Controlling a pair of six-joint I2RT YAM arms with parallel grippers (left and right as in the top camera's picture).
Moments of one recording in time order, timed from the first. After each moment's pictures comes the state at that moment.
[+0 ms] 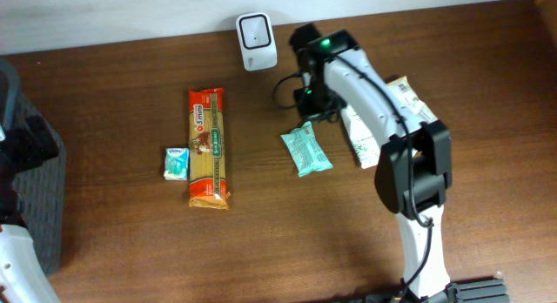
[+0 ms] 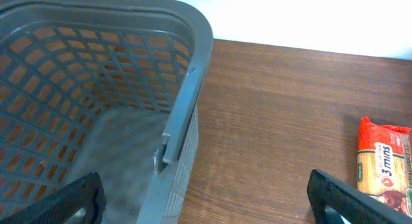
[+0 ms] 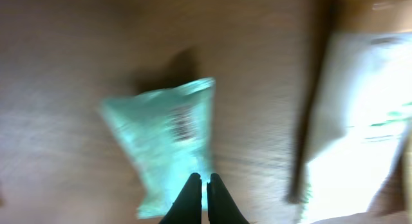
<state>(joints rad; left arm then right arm) 0.53 1.31 1.44 -0.75 0.16 0.24 0.31 2.24 2.05 -1.33 -0.02 0.20</state>
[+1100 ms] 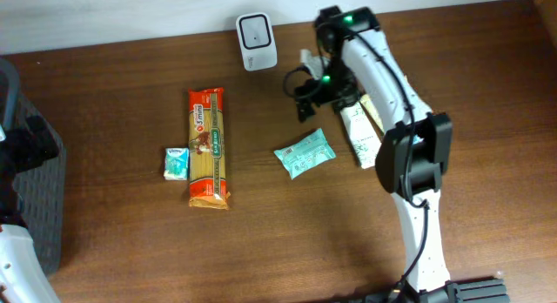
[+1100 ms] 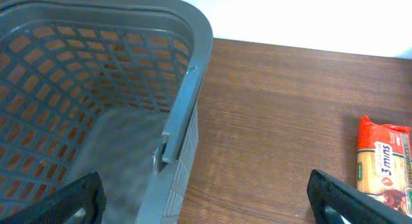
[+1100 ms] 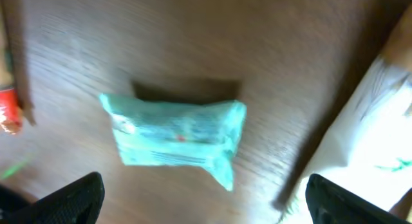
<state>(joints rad) 0.53 1.31 1.44 -0.75 0.16 0.24 0.19 2.39 2.29 -1.56 -0.28 -0.17</state>
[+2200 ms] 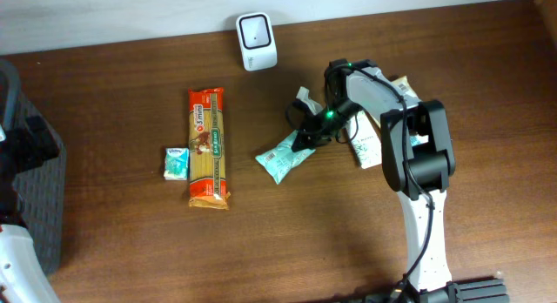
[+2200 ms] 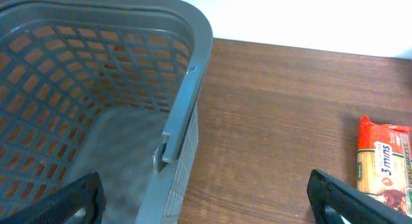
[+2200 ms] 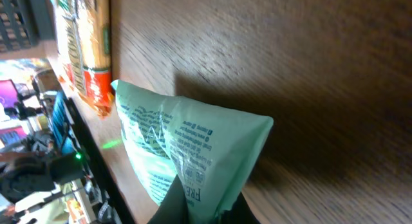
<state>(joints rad) 0.53 1.31 1.44 -0.75 0.16 0.24 0.16 2.38 1.79 -1.18 -0.83 -0.31</state>
